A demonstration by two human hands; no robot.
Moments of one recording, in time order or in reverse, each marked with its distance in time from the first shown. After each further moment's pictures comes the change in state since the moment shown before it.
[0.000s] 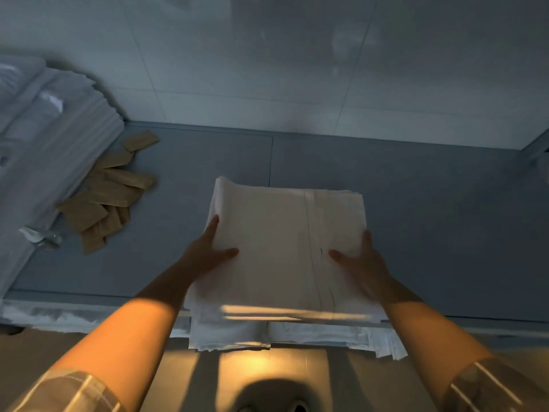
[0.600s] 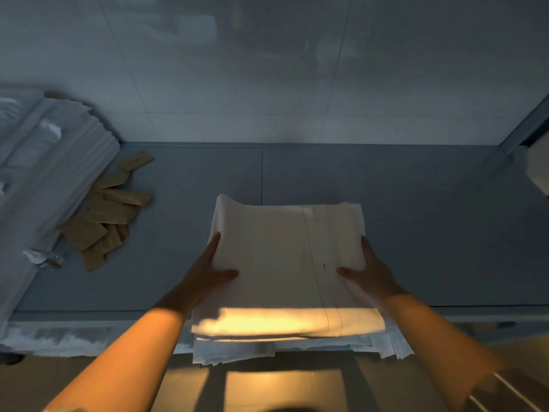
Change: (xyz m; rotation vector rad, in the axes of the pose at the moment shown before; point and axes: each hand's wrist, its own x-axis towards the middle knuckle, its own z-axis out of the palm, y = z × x) left_hand -0.035 -0.003 0.012 -0.303 -0.047 0.122; right_hand -0.019 0.033 -0.019 0.040 0.008 -0.259
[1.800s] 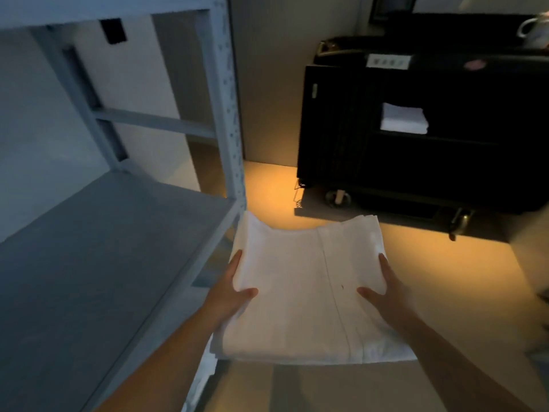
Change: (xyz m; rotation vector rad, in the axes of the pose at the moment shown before) left_hand -0.166 0.160 0.590 0.446 -1.047 0.539; right_hand -0.478 0.337 -0.229 0.253 1.012 0.885
